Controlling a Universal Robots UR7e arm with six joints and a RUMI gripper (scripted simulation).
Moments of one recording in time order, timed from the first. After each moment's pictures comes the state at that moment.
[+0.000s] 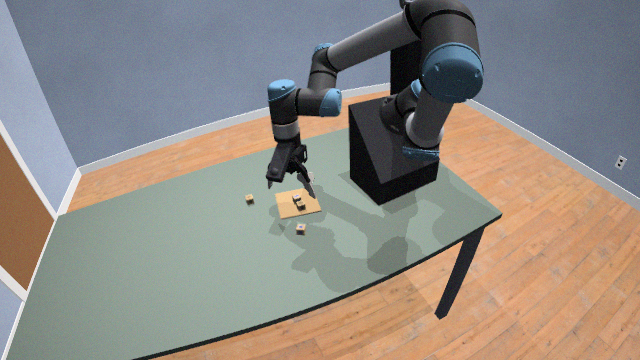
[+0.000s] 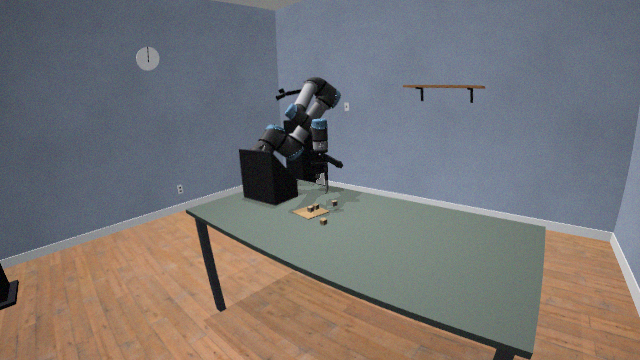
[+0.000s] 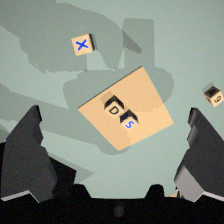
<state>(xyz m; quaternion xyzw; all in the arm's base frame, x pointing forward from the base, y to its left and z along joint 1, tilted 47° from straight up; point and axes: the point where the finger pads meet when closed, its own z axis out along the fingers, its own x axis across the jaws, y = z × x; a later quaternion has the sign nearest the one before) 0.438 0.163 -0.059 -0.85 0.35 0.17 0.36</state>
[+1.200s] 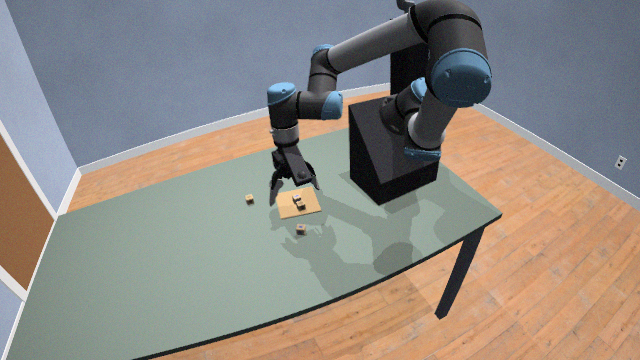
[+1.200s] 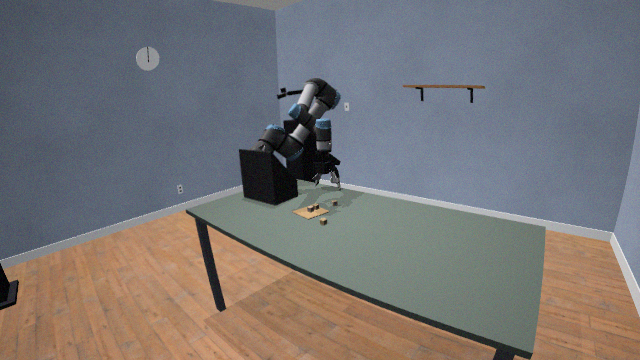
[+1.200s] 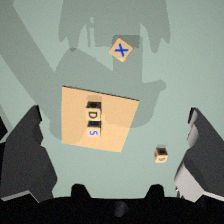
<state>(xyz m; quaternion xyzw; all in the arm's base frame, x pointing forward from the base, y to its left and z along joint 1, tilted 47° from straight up) 0.434 0.181 -0.041 -0.92 -0.02 0.02 0.39</state>
